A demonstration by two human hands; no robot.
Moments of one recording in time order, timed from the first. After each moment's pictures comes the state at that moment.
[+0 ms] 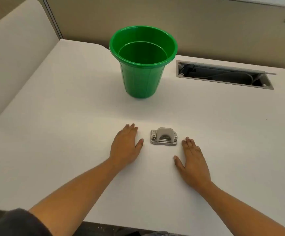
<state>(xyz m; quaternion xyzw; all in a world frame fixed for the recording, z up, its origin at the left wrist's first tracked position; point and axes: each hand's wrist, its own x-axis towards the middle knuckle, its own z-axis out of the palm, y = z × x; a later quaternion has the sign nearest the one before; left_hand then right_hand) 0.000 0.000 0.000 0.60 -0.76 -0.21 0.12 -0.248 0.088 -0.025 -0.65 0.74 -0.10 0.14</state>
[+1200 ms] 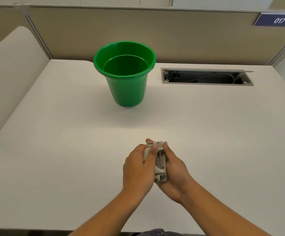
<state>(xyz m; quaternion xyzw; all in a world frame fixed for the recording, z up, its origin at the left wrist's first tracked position) -0.064 0.093 0.108 0.60 -0.55 -0.45 0.37 -0.171 0.105 0.088 -0.07 0.43 -0.50 0.75</state>
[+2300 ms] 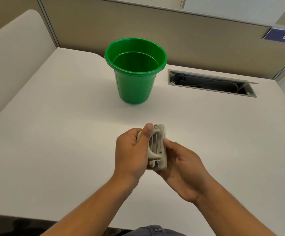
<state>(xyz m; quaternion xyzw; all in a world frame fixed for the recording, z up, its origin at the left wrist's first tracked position) -0.046 0.072 0.145 0.54 -0.42 -0.53 0.50 -0.172 0.104 0.150 -0.24 0.41 -0.46 0.75</state>
